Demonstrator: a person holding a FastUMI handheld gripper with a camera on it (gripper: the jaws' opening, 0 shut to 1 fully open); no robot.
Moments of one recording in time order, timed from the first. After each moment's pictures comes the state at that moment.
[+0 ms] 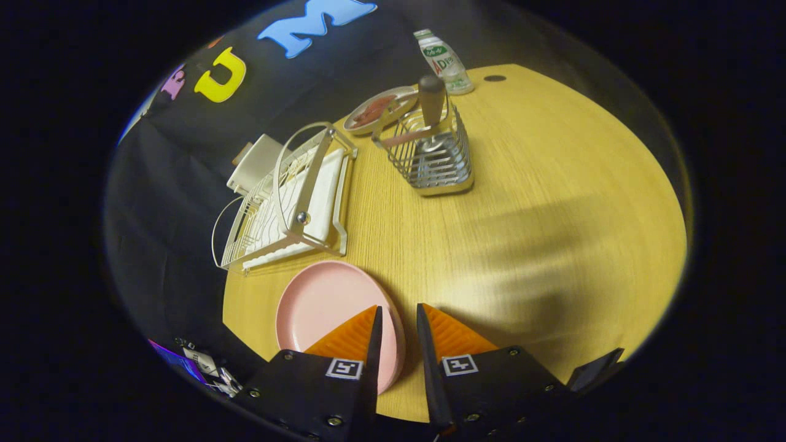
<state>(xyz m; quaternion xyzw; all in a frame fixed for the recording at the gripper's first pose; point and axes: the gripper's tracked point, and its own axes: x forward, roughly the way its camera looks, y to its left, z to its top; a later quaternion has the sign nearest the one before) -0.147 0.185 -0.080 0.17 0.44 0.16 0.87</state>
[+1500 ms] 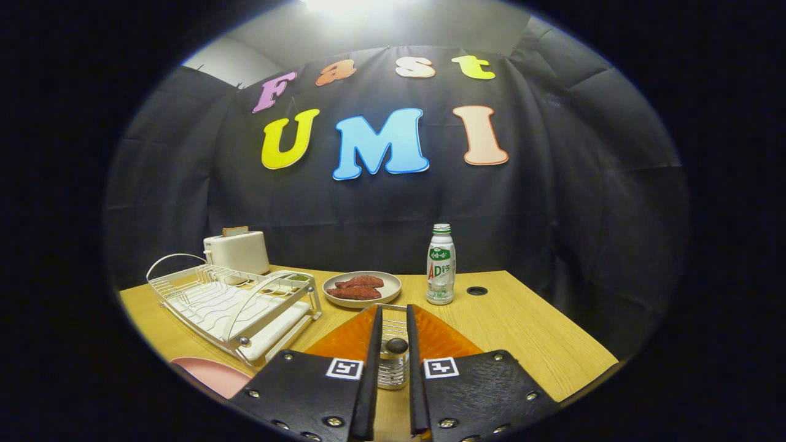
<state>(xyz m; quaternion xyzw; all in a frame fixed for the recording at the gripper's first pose) -0.011 0.140 0.022 -0.02 0.00 0.09 1.00</state>
